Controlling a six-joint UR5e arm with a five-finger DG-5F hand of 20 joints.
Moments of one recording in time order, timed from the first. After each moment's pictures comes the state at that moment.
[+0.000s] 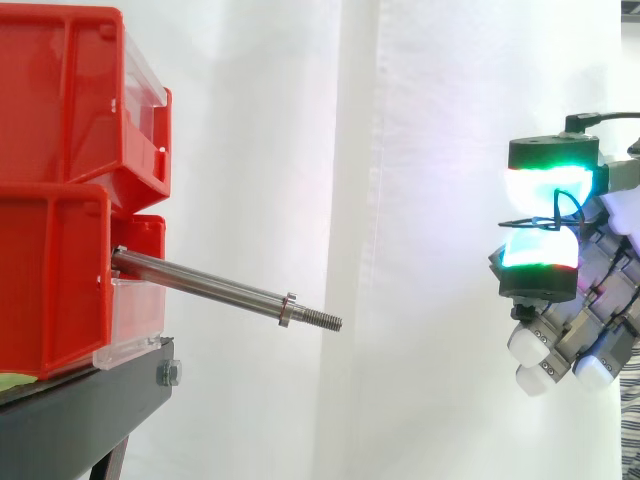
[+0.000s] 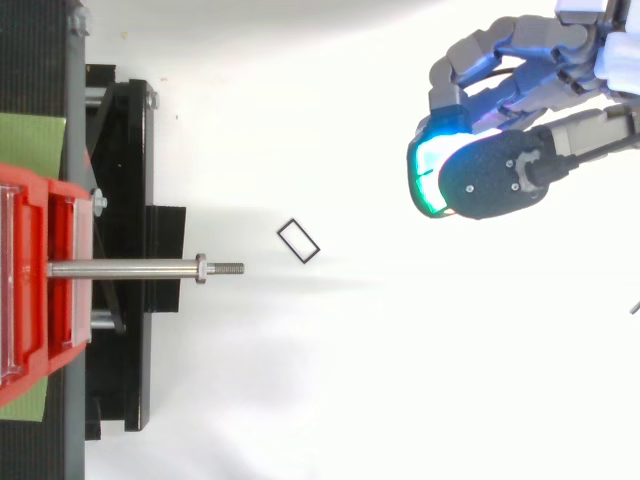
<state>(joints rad) 0.06 -2.11 -1.14 -3.51 -1.39 0.00</state>
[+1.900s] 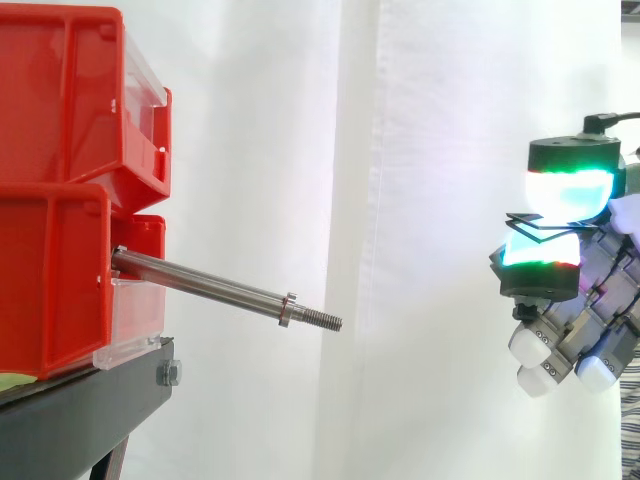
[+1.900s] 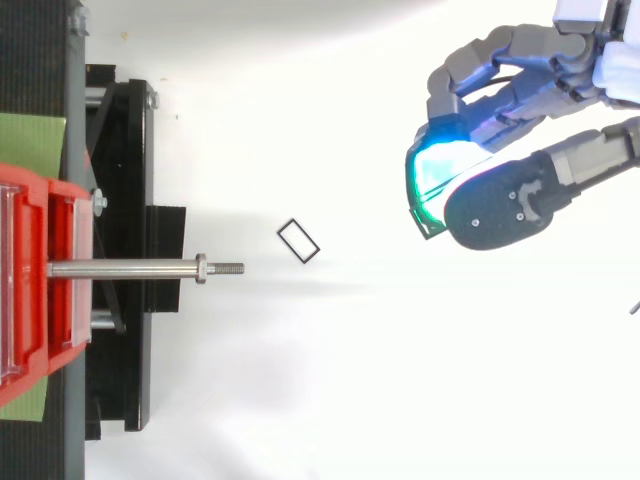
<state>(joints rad) 0.06 -2.11 -1.14 -3.51 -1.39 0.00</state>
